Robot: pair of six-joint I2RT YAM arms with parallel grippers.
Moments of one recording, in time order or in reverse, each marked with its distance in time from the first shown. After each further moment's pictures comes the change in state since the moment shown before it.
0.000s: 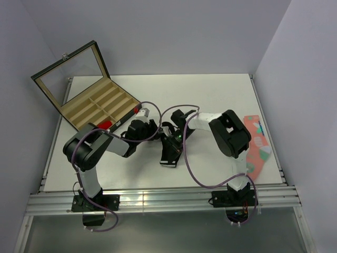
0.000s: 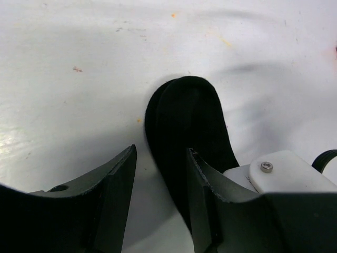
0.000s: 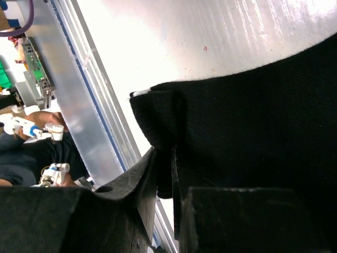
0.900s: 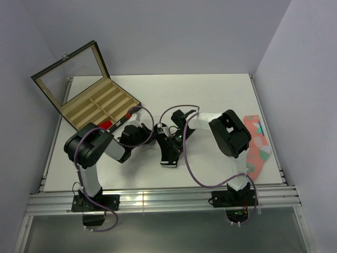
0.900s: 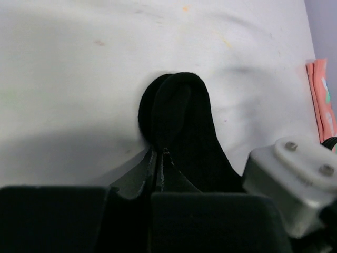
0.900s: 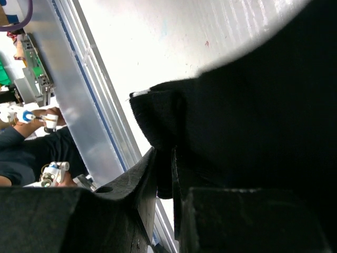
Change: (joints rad) left arm 0.046 0.066 -0.098 0.225 0.072 -0.140; right arm -0.006 0.000 0.000 -0.015 0.000 -0.021
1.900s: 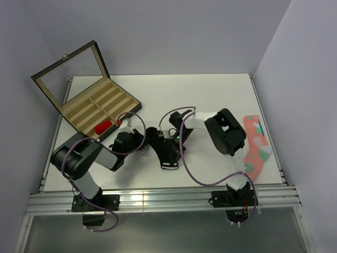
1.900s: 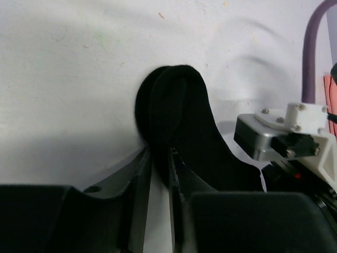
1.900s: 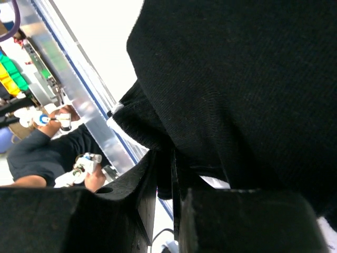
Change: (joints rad) left arm 0.016 -0.200 -0.206 -0.043 -0.119 -0.045; right arm 0.018 0.069 0.055 -0.096 0.075 0.085
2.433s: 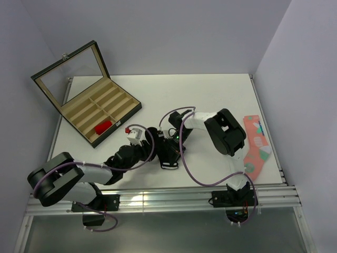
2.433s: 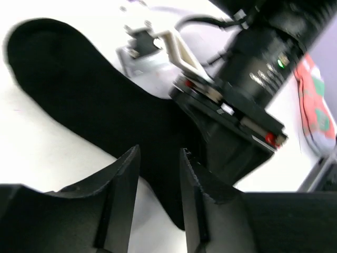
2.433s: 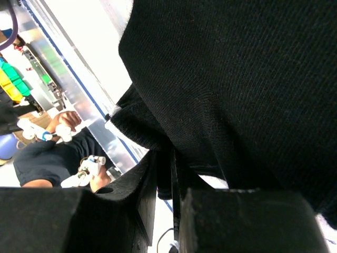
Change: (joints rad) left arm -0.287 -0.328 -0.122 -0.064 -0.121 0.146; right arm 0.006 0.000 0.007 -0.001 0.027 0.055
